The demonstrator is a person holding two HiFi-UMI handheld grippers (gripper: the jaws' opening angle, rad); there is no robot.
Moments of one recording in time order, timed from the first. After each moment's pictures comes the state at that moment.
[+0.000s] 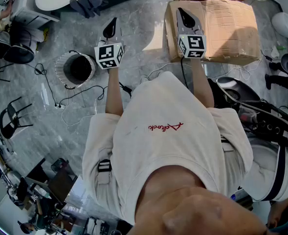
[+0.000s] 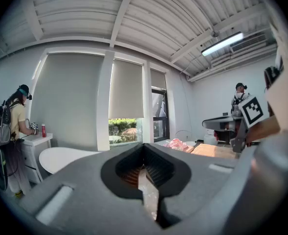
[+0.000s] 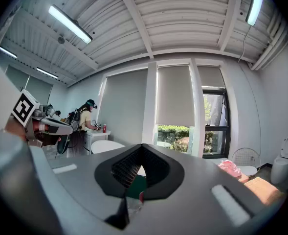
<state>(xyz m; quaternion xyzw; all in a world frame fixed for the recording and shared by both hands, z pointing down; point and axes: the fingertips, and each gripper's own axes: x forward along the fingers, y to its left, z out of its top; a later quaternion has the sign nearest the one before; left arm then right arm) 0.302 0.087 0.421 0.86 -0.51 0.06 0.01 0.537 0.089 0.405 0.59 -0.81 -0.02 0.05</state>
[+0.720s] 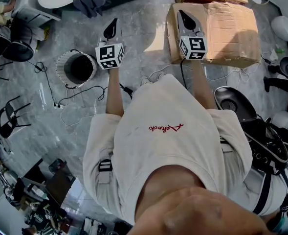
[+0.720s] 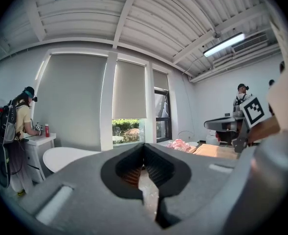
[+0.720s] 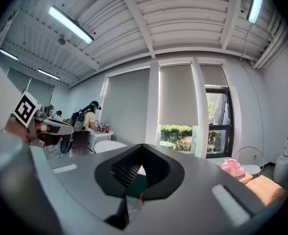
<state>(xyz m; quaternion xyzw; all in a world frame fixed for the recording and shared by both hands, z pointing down) 0.271 0.086 0.419 0.85 -0.52 0.05 0.01 0.511 0.089 0.404 0.59 -0.81 -0.02 0.04</state>
